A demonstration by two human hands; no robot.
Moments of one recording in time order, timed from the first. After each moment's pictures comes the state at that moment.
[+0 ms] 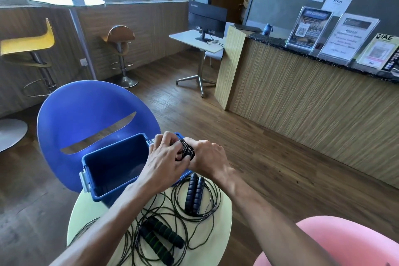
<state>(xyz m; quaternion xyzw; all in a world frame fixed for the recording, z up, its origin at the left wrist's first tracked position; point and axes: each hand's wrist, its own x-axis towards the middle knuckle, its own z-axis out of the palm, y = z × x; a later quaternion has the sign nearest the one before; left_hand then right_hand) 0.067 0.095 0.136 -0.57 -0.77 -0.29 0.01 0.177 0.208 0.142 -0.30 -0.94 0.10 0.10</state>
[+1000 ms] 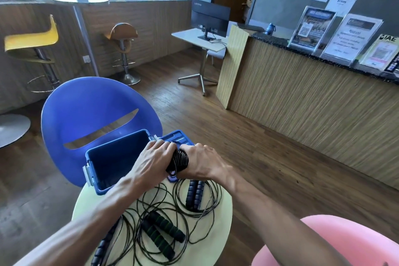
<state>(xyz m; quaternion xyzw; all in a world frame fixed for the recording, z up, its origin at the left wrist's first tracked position) 0.035 0.080 0.118 -0.66 -0.72 -0.16 0.10 0.173 0.186 0.155 -0.23 -0.96 0.14 0.02</state>
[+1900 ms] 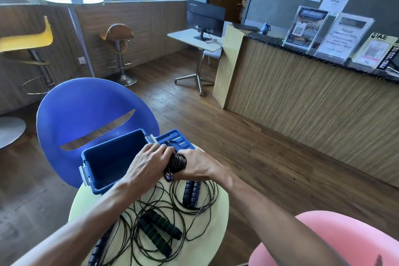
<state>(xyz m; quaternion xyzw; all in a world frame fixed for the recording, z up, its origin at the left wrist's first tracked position) 0.041 0.073 0.102 -0.67 -0.71 -0.14 0.16 0.181 0.190 0.138 -0.25 -0.93 0.25 -0.03</state>
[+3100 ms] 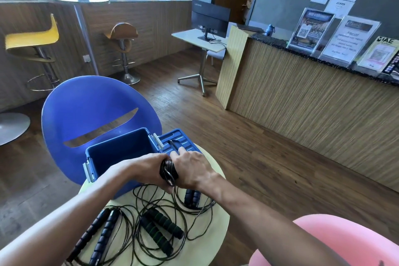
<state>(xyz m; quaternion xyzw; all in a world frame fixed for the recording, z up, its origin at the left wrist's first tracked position) 0.030 0.076 0.132 -0.58 -0.75 -0.08 -0.31 0.166 0.159 0.125 -0.17 -0.98 0.01 0.02</state>
